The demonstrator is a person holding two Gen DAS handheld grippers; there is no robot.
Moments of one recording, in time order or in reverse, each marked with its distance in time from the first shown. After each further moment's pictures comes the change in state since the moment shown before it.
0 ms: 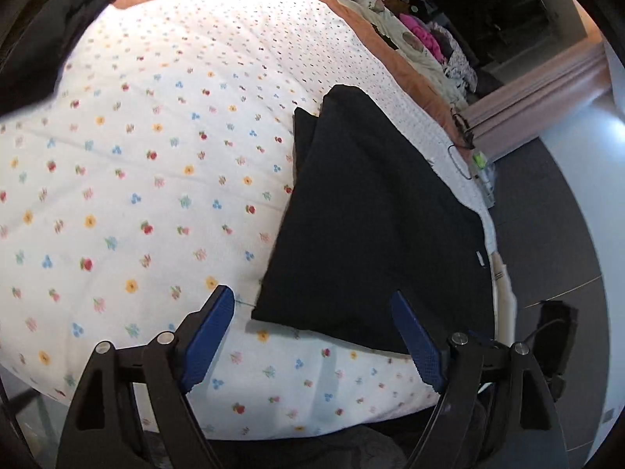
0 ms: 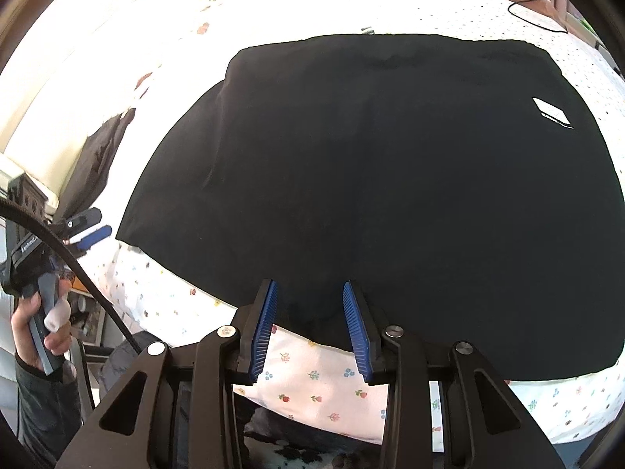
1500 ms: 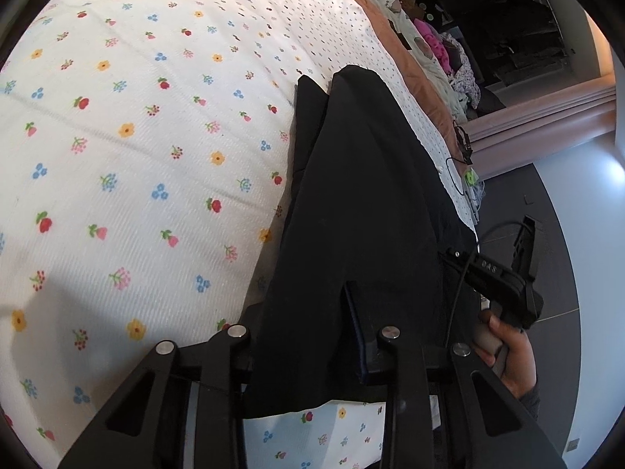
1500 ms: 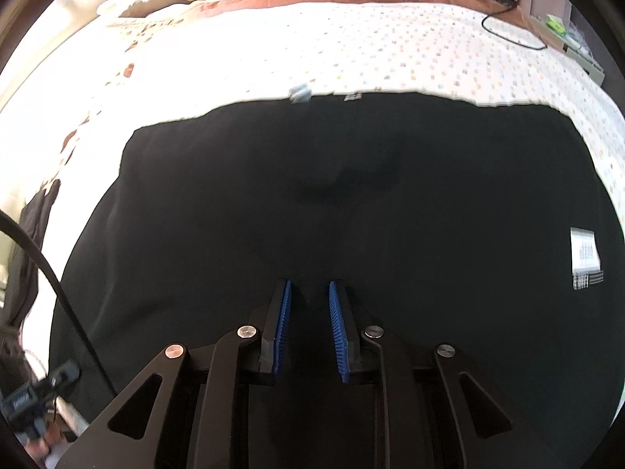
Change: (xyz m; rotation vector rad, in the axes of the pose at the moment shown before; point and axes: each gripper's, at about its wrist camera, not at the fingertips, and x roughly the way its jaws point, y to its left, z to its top) left arm 0.070 0.004 0.012 -0.116 0.027 -0.088; right arm 0.142 -0.019 0.129 0.113 -0.073 -0.170
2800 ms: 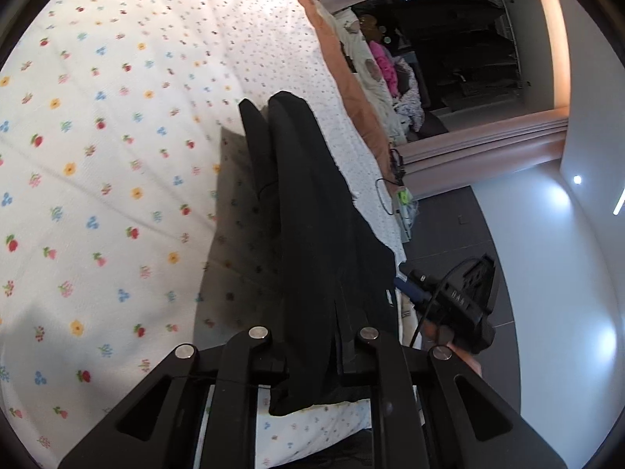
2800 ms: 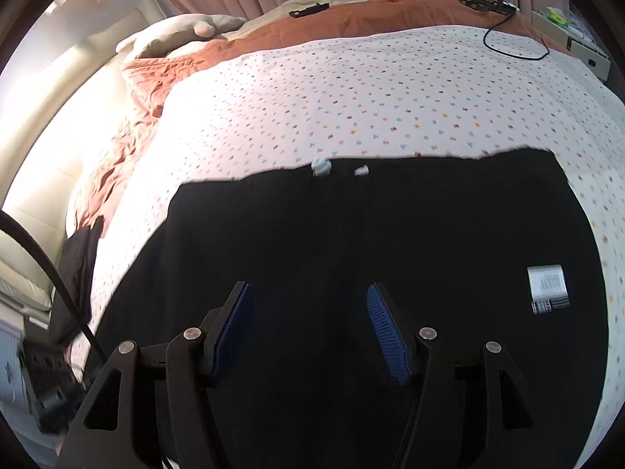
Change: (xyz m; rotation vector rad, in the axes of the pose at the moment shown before) left arm -0.034 -0.021 0.010 -0.047 -0.041 -0.283; right arm -0.115 -0.066 0.007 0.028 -0.075 0.149
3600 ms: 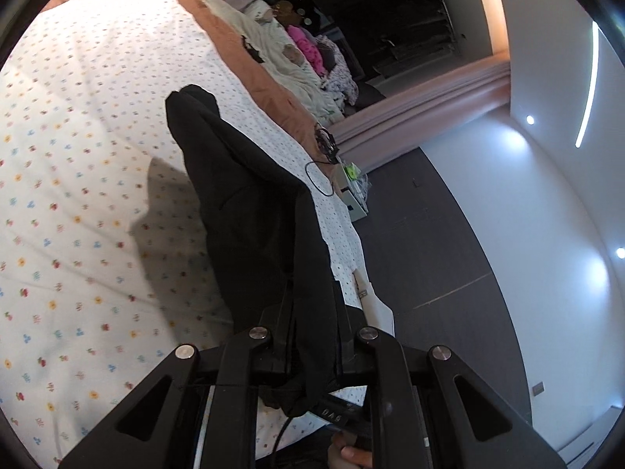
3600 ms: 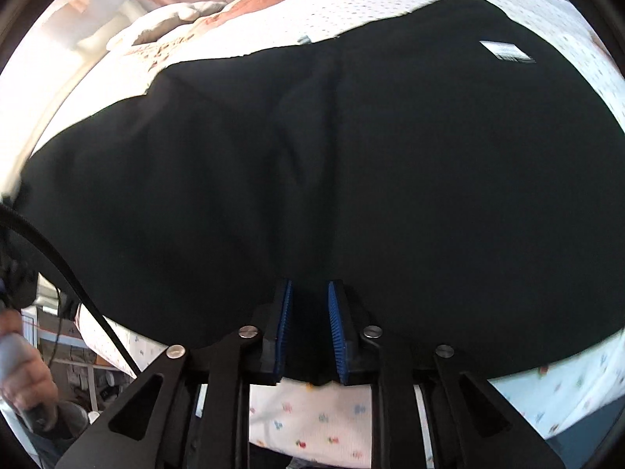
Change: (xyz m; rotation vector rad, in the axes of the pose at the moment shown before) left arm 0.020 -0.112 0.006 0.241 0.057 -0.119; right arm -0.040 -0.024 -0.132 0.164 0.058 0.049
